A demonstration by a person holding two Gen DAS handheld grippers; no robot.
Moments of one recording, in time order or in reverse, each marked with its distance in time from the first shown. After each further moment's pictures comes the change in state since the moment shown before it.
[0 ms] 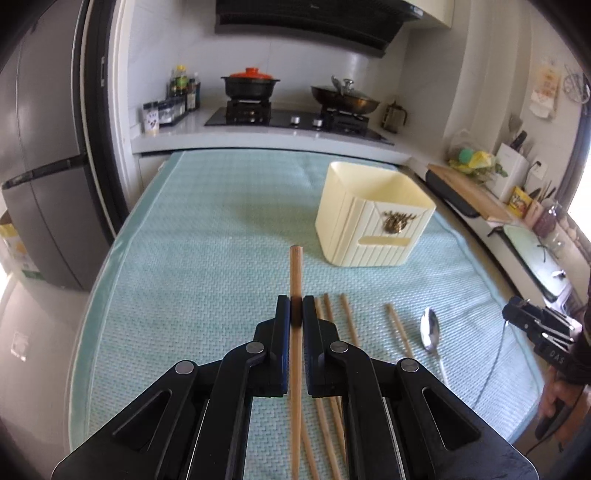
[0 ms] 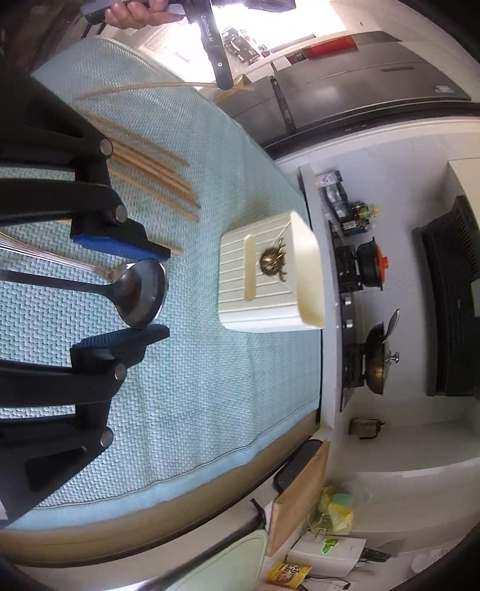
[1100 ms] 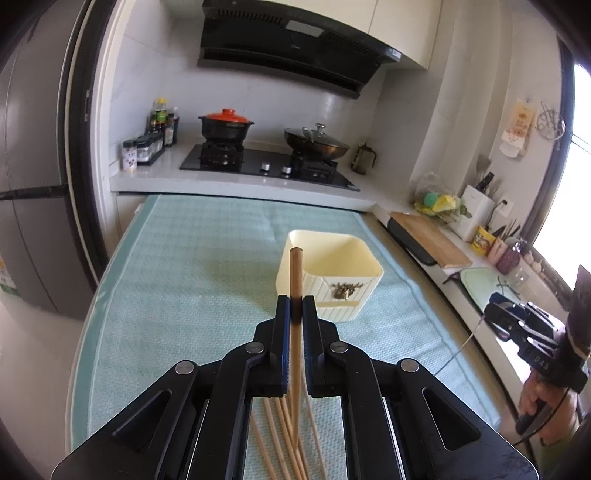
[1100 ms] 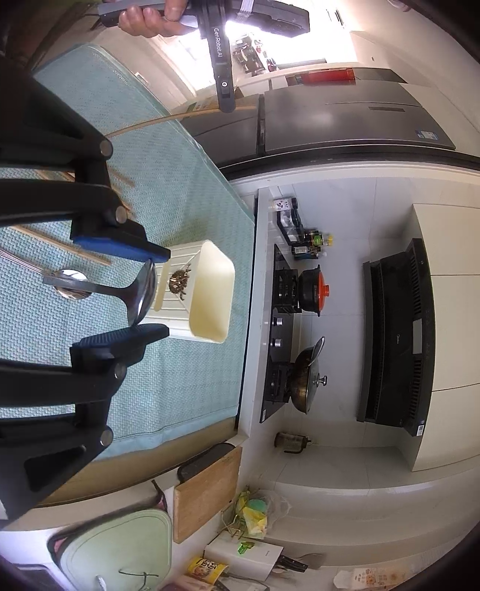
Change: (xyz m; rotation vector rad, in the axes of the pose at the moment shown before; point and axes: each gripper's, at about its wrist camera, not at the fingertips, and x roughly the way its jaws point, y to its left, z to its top) left arm -0.031 -0.005 0.069 -0.024 -0.113 -0.124; right arm -0.063 0.018 0.074 -0.140 -0.176 0.012
